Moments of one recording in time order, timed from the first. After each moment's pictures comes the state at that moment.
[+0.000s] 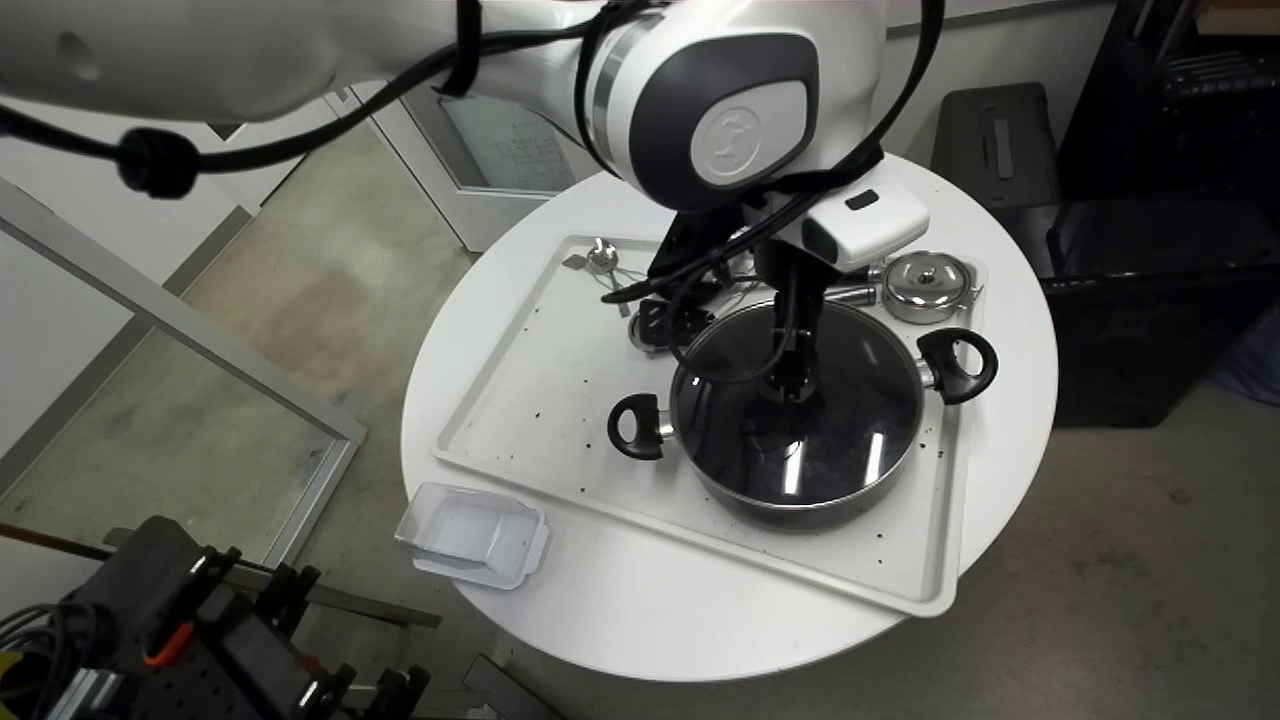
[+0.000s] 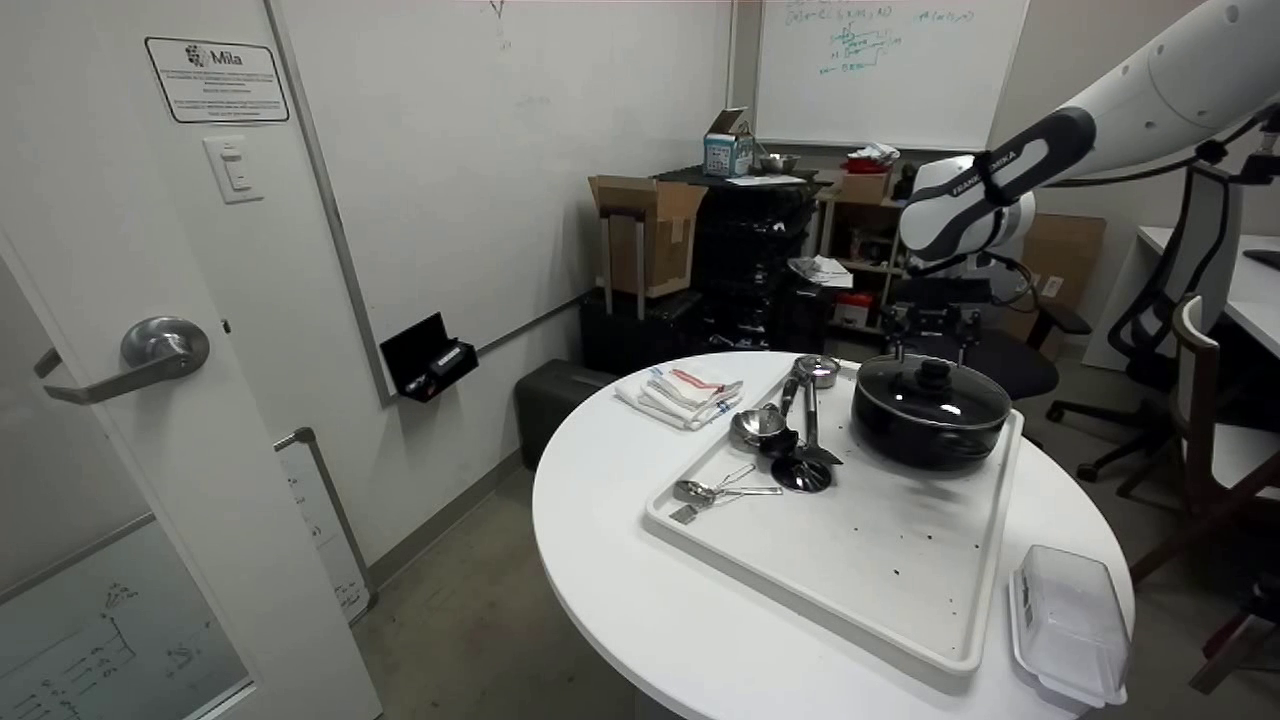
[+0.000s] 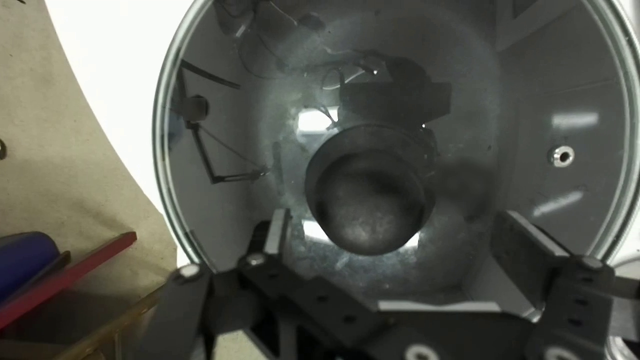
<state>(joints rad) -0.25 1.08 -0.29 -1.21 0.19 2.14 0.81</state>
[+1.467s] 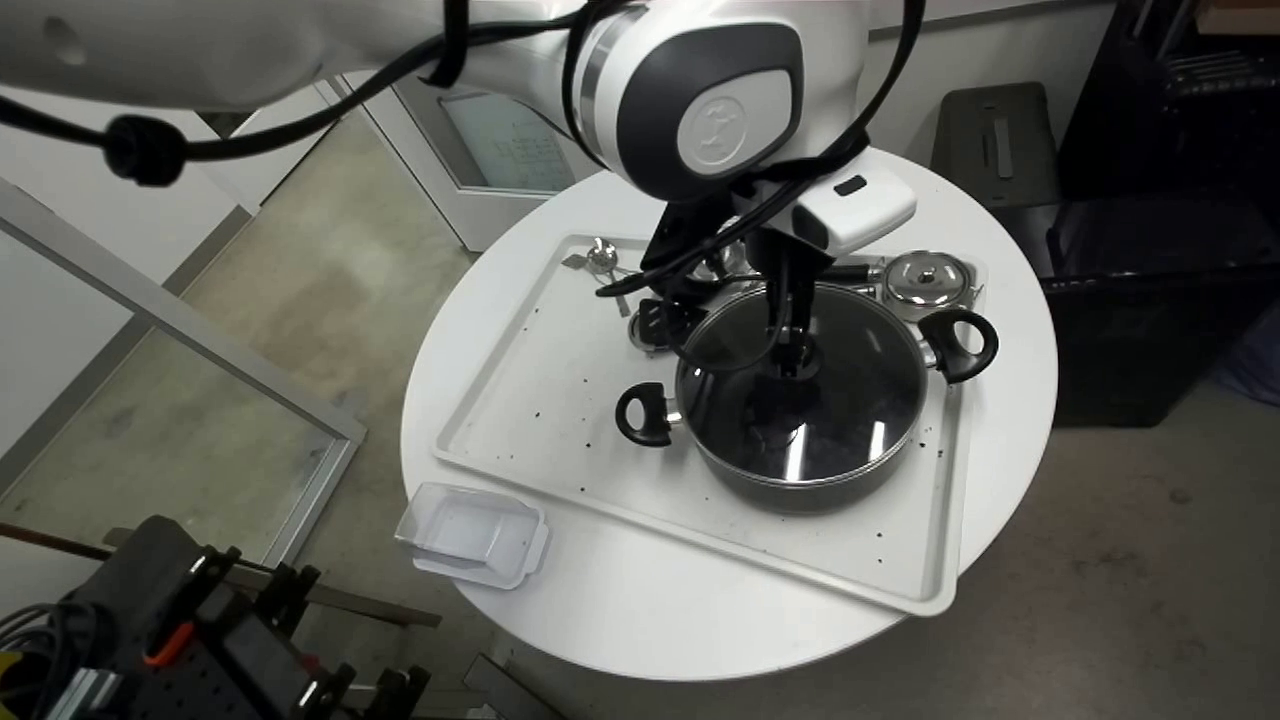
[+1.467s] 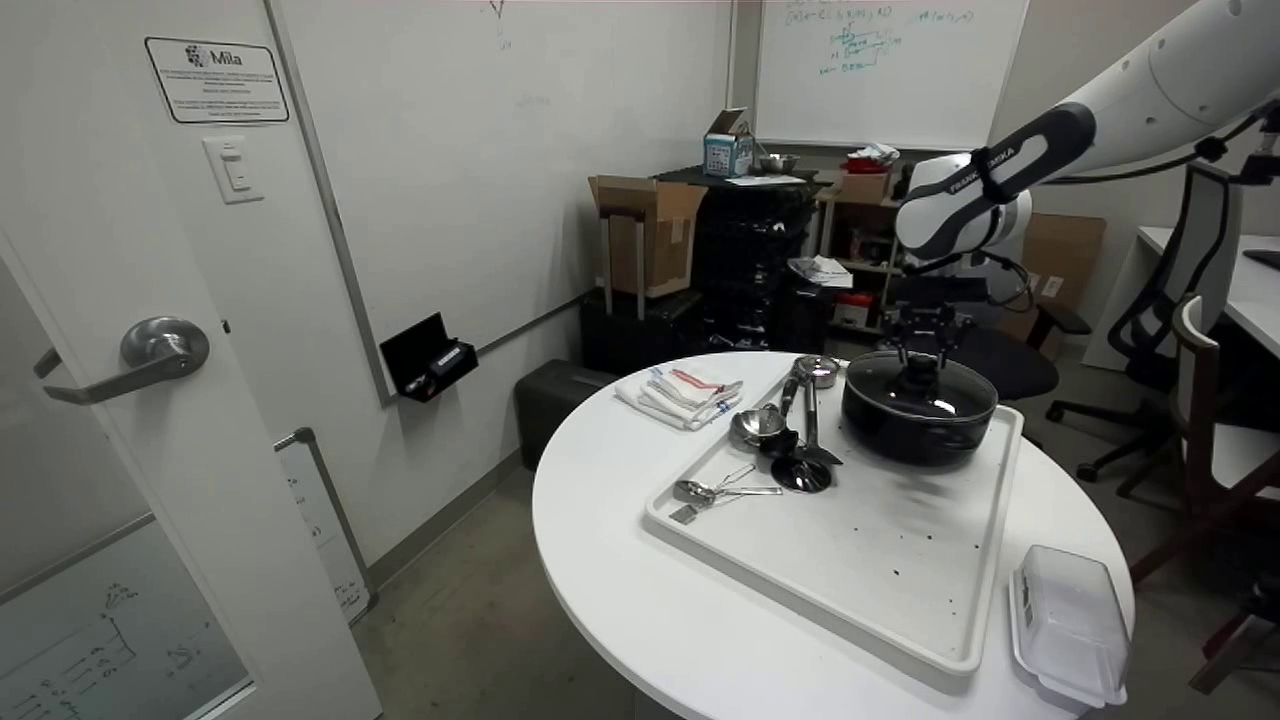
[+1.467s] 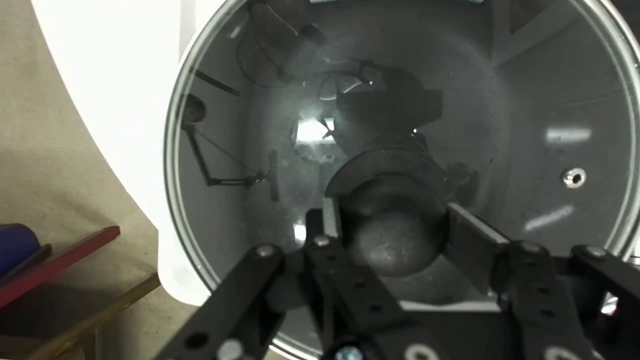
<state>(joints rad) -0.24 1.07 -0.28 -1.23 0.18 2.16 0.78</state>
